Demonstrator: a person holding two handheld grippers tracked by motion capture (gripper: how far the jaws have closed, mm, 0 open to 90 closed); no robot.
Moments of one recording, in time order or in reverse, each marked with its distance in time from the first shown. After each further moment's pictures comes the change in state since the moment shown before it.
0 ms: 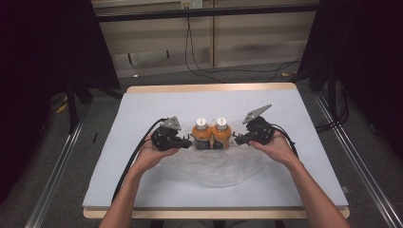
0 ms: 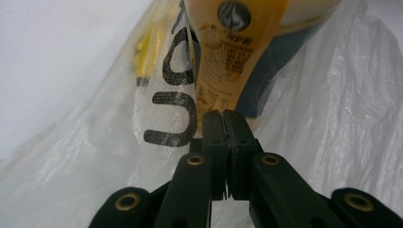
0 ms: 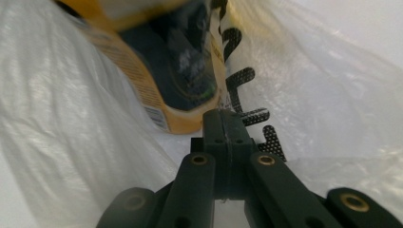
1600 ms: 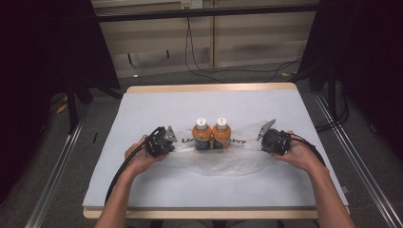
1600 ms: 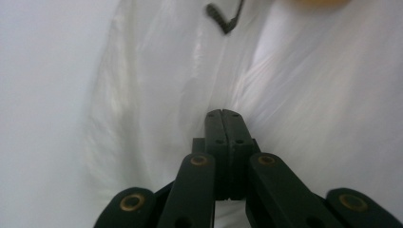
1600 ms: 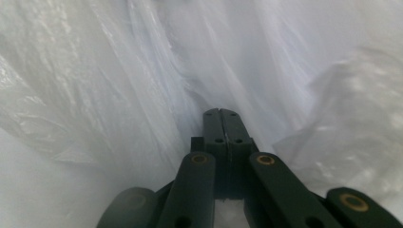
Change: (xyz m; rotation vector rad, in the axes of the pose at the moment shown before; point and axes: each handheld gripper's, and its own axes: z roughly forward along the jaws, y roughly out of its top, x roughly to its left) left arm 0.007 -0.033 -0.005 0.344 0.290 0.122; right arm -0.007 -0.052 -0.018 0.349 -0.269 -0.168
